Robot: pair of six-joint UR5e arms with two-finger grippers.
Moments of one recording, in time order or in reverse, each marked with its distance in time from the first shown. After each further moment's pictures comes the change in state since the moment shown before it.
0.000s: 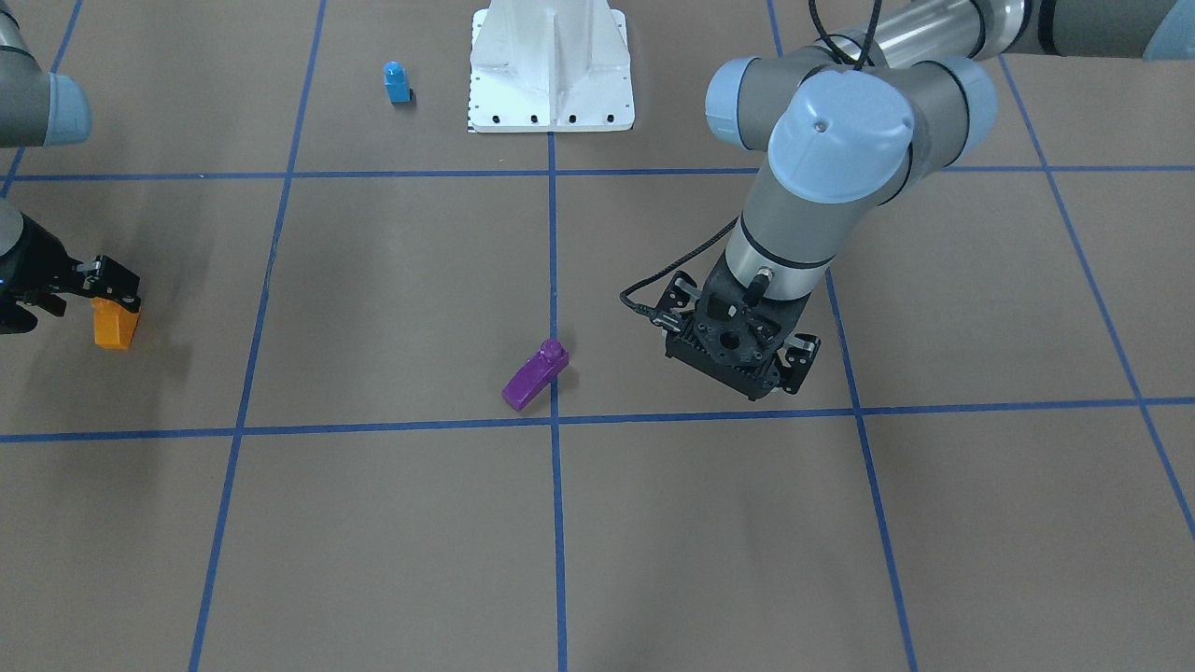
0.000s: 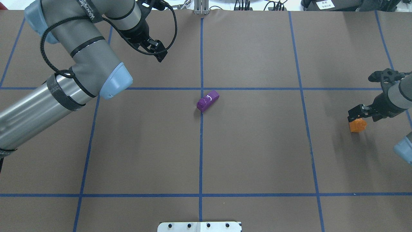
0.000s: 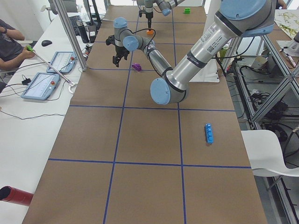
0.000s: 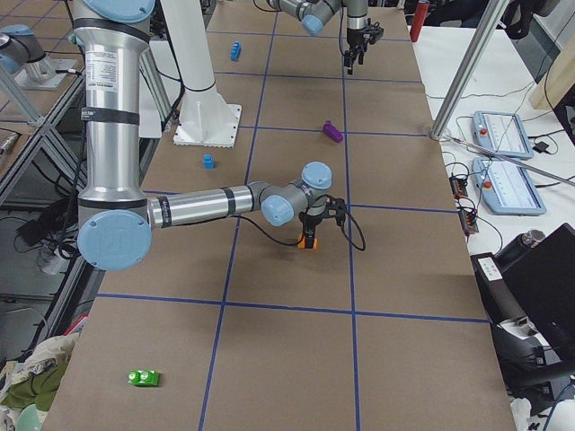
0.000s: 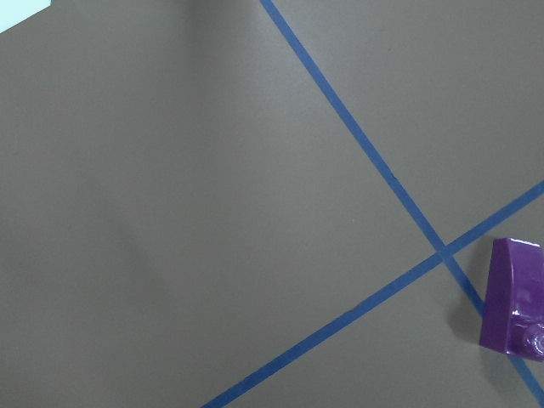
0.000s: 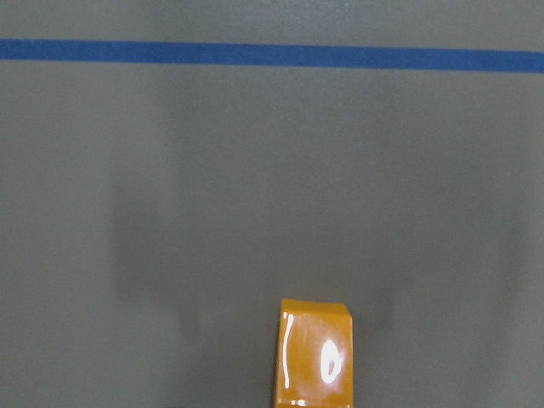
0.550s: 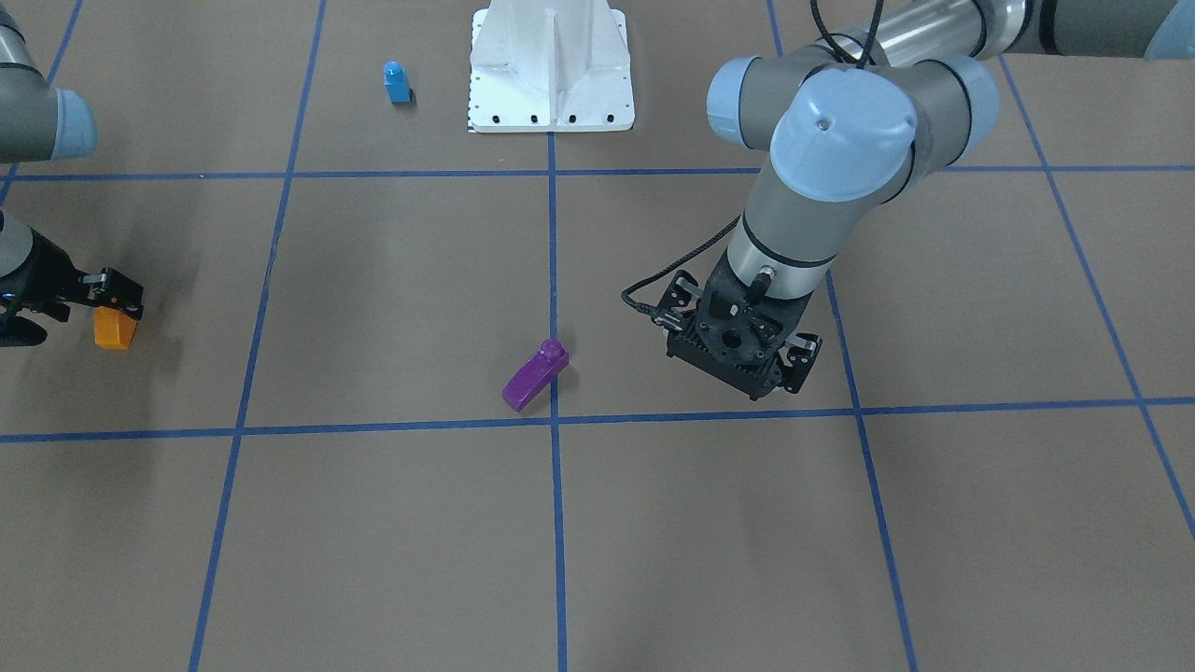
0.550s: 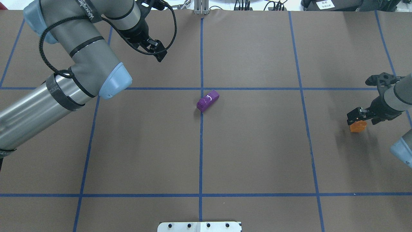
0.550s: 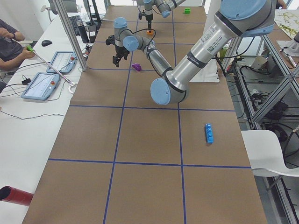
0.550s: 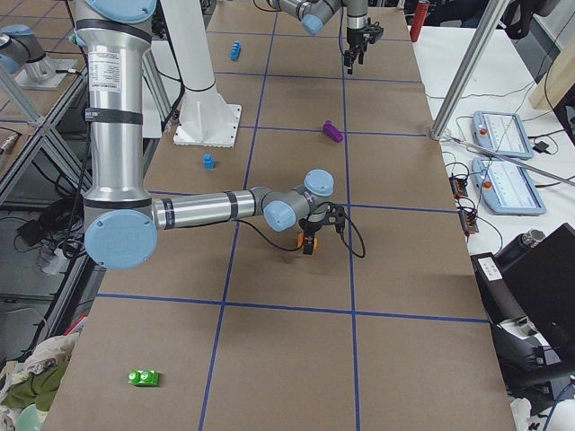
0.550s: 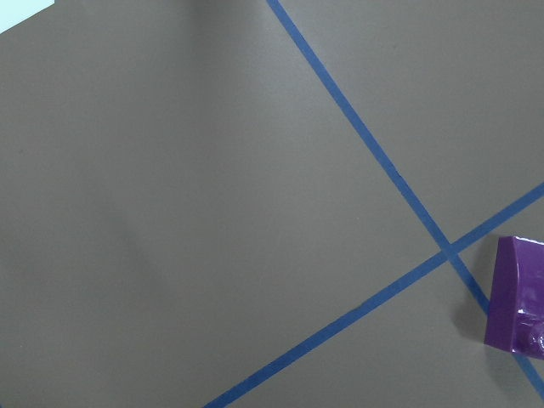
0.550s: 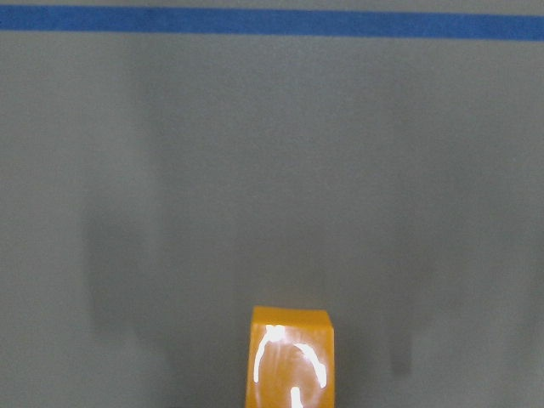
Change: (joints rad) left arm -0.001 0.002 -0.005 0.000 0.000 0.000; right arm -0.017 0.010 -0.048 0.001 0.003 -0.001
